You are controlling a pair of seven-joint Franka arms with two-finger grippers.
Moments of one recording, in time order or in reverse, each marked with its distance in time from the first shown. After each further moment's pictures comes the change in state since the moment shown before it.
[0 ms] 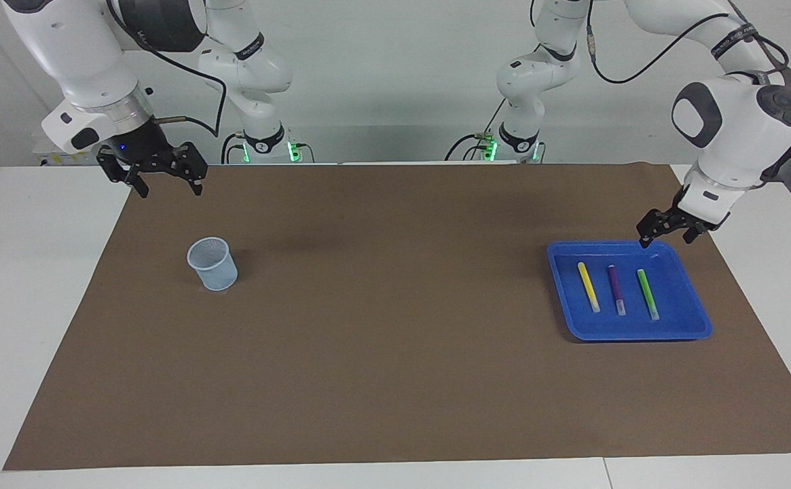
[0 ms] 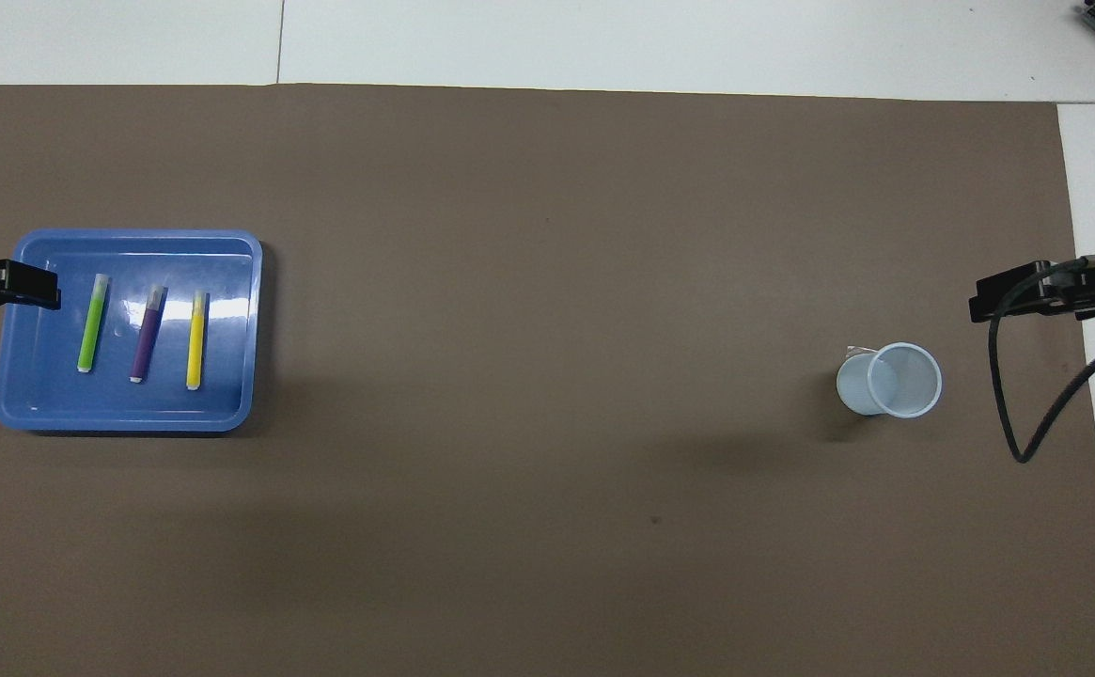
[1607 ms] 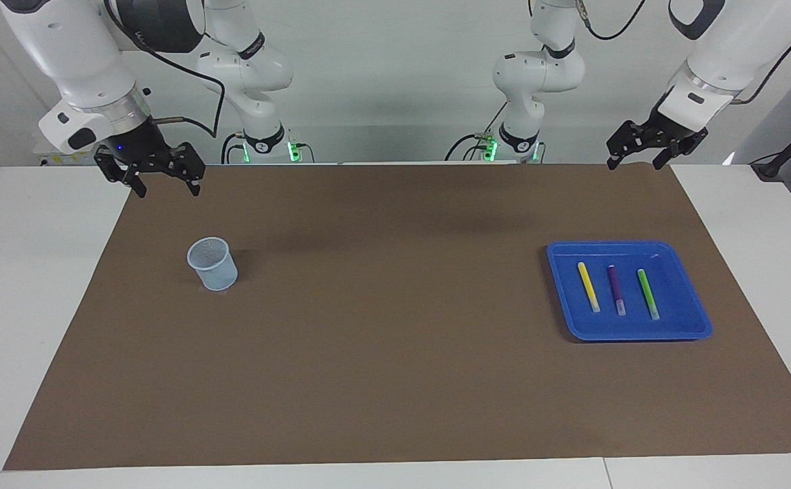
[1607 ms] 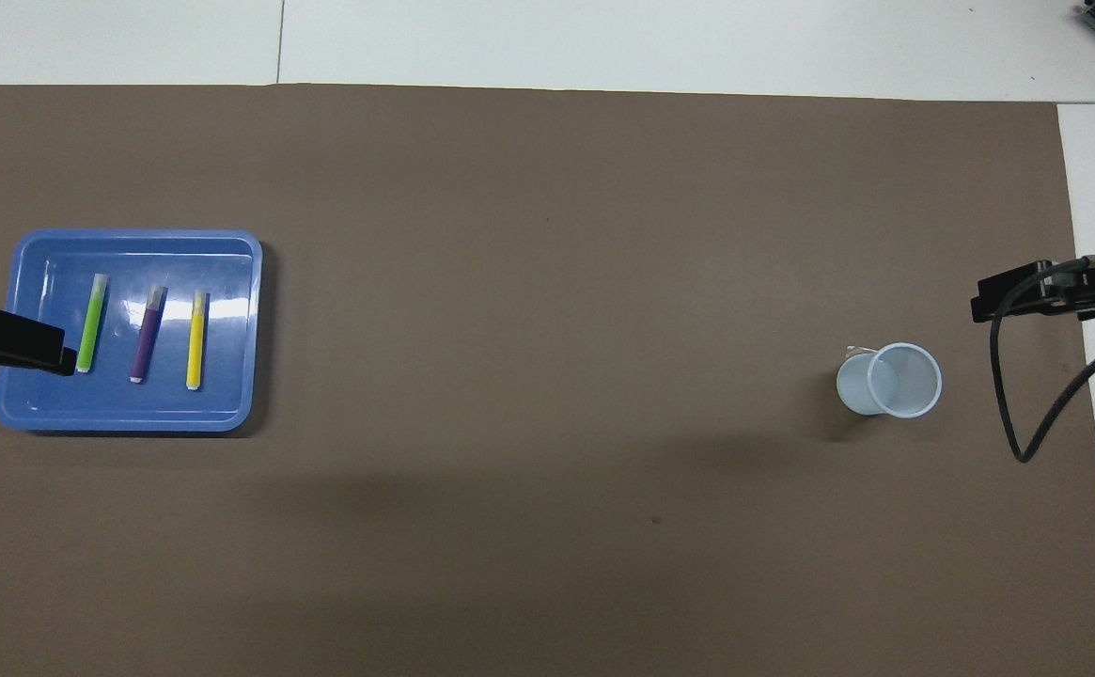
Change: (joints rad) left arm -0.414 -0.122 0.302 0.145 -0.133 -0.402 -0.051; right arm 0.164 0.000 -0.165 0.000 0.000 0.000 0.000
